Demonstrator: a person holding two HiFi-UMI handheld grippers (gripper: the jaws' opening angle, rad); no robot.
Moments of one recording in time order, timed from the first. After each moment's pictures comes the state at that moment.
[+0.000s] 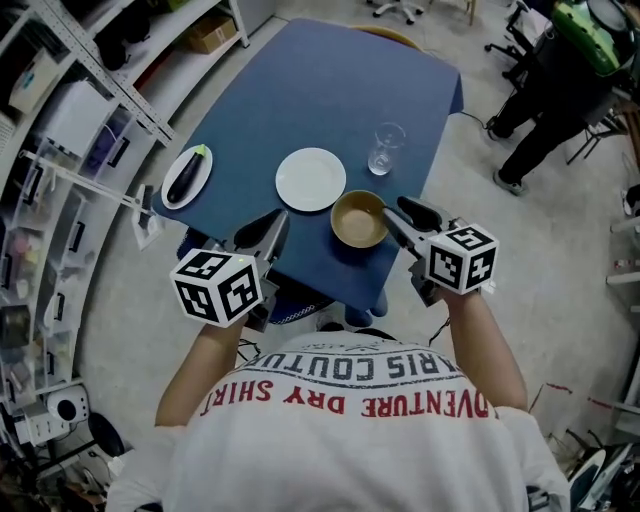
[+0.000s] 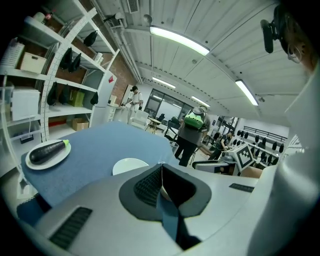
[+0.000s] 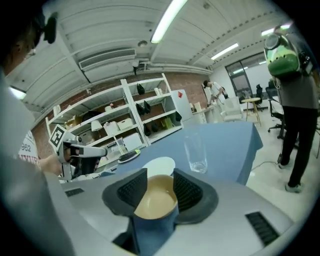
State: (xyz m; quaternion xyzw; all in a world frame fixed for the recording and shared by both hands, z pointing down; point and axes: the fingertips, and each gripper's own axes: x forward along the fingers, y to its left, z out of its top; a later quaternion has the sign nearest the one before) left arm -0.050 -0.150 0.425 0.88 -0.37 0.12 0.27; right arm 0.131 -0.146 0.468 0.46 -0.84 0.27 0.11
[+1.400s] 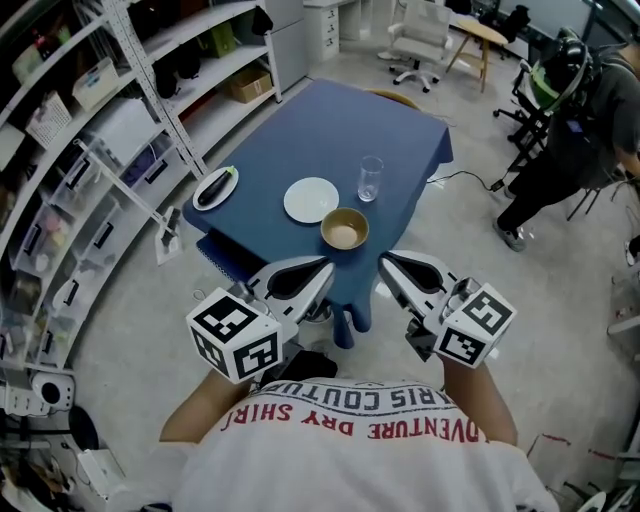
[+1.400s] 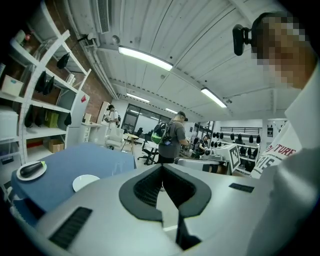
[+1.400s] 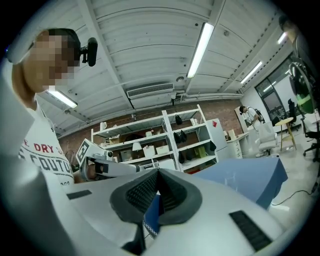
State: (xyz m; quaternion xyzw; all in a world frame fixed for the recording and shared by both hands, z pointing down) left arm 0.025 0.027 0.293 0.94 -0.29 0.06 0.17; right arm 0.097 0.022 0.295 0.33 -0.94 0.12 -0.03
